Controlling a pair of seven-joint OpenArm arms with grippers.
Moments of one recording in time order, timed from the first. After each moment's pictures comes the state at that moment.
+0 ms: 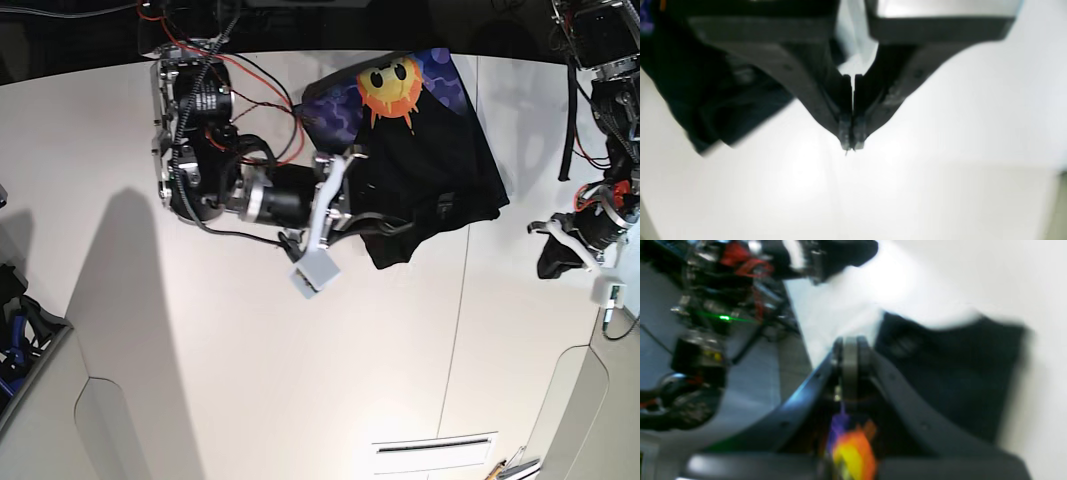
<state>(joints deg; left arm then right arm) 0.9 -24.2 -26.0 93.0 -39.5 -26.3 53.9 1.9 -9.2 -10.4 100.0 51.6 32.3 -70.0</state>
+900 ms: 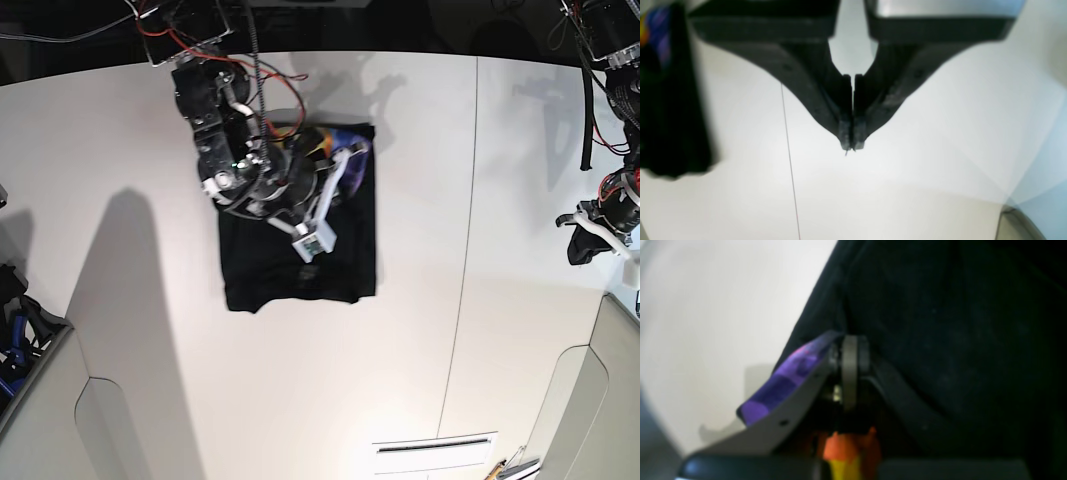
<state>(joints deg) 3.6 -24.1 -31.8 93.0 -40.0 -25.4 54.1 1.3 -1.1 -17.0 85.8 9.6 12.9 -57.5</state>
